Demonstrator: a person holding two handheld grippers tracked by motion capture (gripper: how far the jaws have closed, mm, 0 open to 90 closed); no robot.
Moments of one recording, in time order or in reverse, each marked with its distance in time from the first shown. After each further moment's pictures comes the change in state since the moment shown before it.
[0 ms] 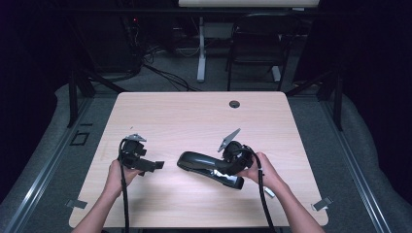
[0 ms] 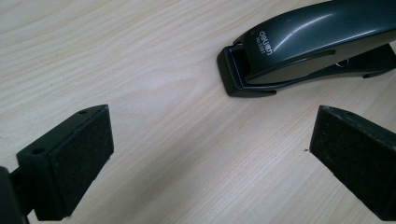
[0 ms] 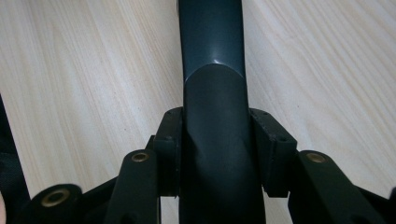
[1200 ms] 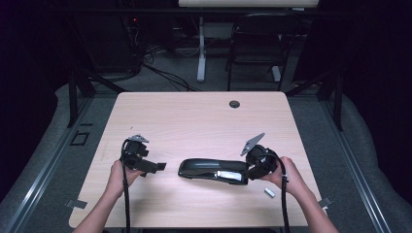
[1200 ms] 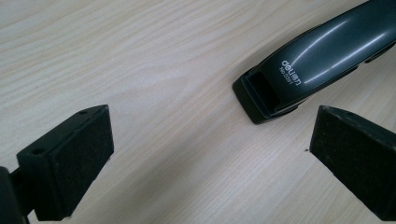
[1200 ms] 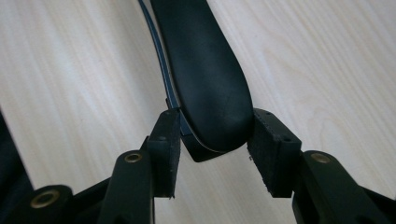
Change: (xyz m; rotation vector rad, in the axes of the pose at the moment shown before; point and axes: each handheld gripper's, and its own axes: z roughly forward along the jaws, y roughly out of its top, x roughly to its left) left arm -0.005 0.001 0.004 0.014 -0.009 0.017; right arm -0.007 -0.048 -0.040 0.033 -0.107 0.024
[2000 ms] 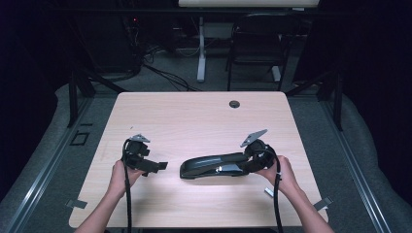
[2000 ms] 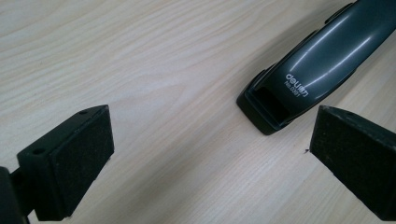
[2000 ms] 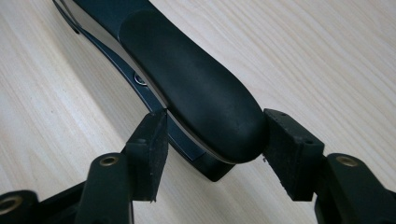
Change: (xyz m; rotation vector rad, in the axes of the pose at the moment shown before) left arm -0.007 0.003 0.001 -0.031 0.008 0.005; right arm -0.012 0.002 0.011 -0.097 -0.108 0.137
